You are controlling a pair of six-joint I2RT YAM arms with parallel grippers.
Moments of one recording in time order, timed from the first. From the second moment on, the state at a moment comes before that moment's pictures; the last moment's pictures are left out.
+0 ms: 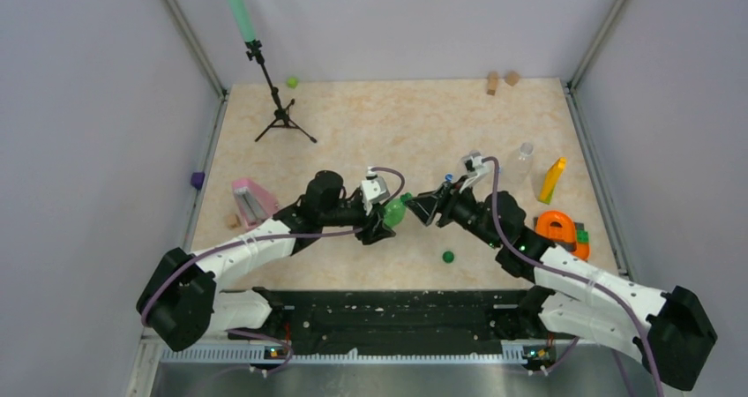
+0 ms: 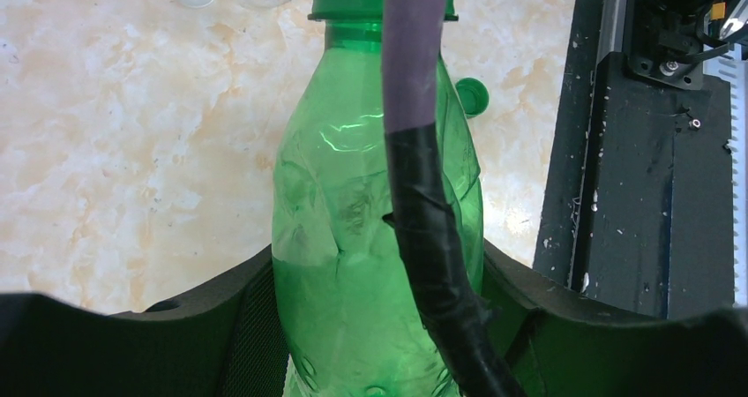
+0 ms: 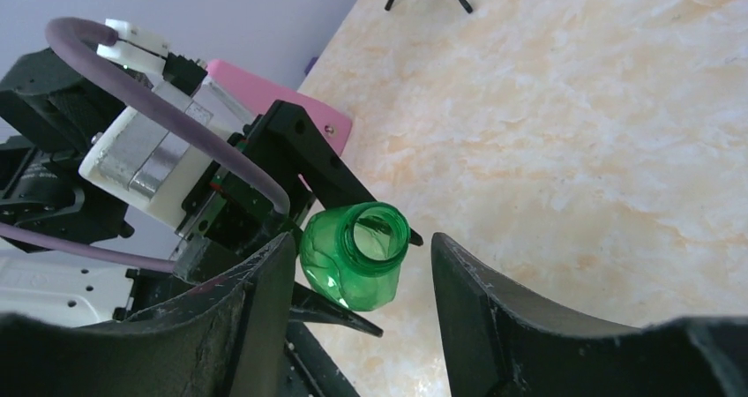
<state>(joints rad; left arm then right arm) -0.68 1.23 0.63 0.13 0.61 0.15 0.82 0.88 0.47 0.33 -0.01 0.63</state>
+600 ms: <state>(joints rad) -0.66 1.17 0.61 0.16 0.60 0.12 0.80 0.99 0.47 0.44 -0.13 0.69</state>
